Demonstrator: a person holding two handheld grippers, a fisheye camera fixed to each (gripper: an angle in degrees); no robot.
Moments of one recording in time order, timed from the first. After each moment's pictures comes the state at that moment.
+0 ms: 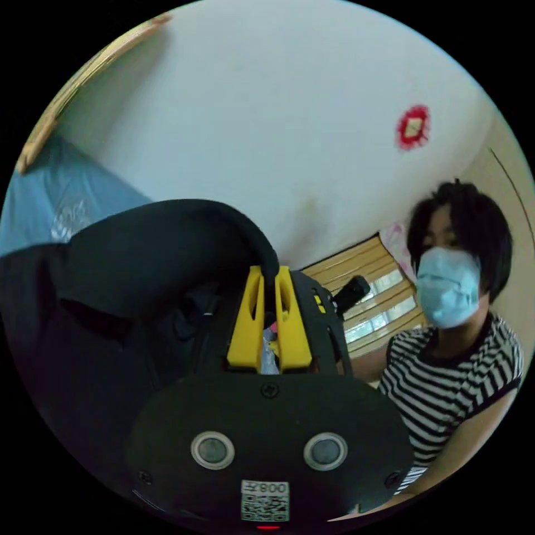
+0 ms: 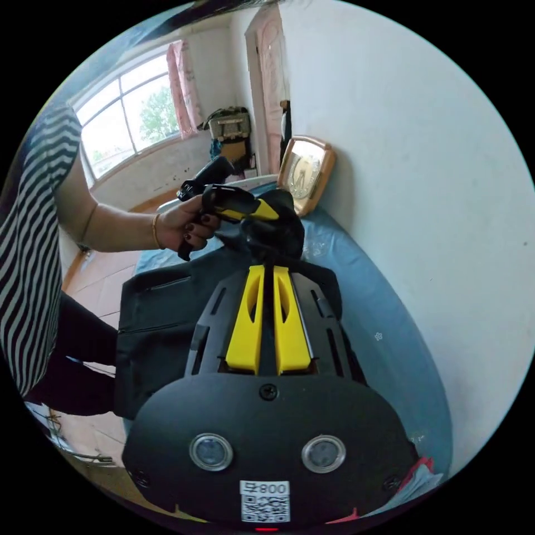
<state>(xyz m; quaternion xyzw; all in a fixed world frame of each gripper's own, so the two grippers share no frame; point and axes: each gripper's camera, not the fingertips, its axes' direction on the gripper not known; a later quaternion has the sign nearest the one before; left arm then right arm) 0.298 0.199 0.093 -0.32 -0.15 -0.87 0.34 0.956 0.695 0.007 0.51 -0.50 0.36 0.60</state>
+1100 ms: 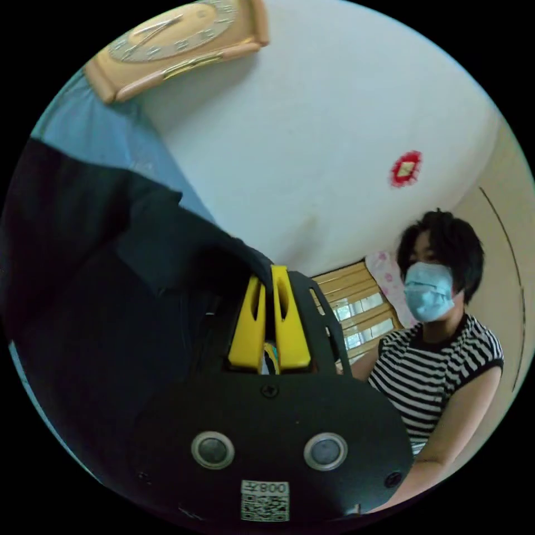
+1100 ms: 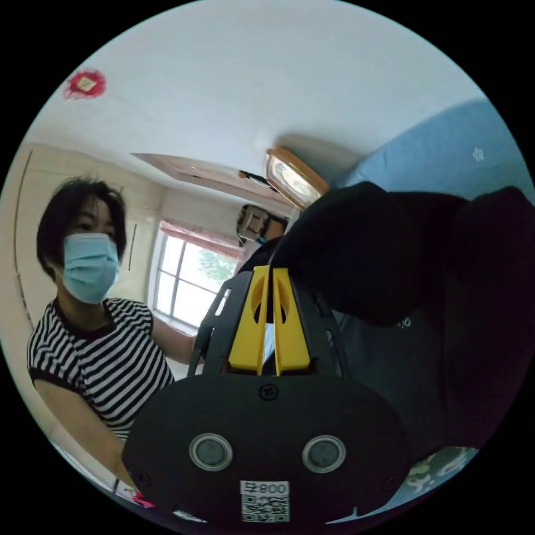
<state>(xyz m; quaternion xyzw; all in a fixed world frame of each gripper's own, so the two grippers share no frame) 0.327 0.079 -0.049 -0.25 -0.20 -0.90 0.30 0.866 0.621 0.201 0.46 -0.78 0.41 0.09</state>
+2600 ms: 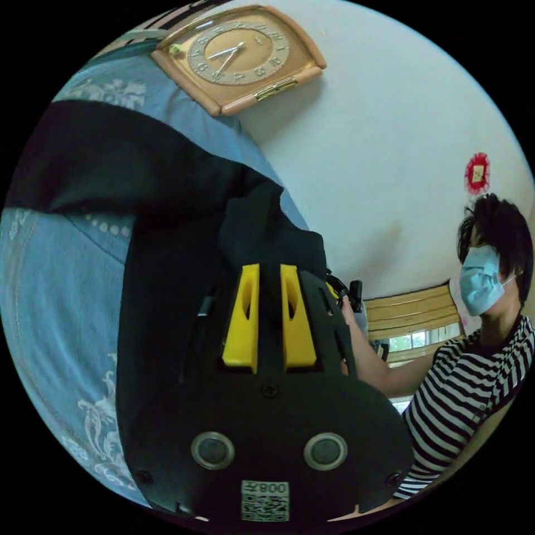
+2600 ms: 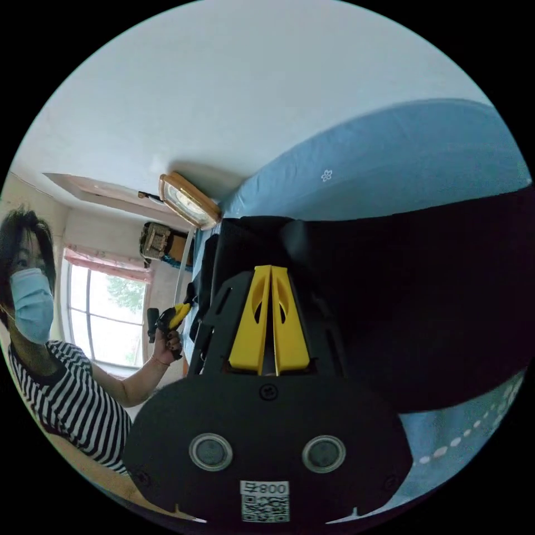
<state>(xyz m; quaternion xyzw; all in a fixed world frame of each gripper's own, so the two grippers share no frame) 0.337 0.032 -0.065 -0.43 -0.32 -0.82 0.19 0.823 0.625 0.284 0.29 -0.75 0.55 0.23</state>
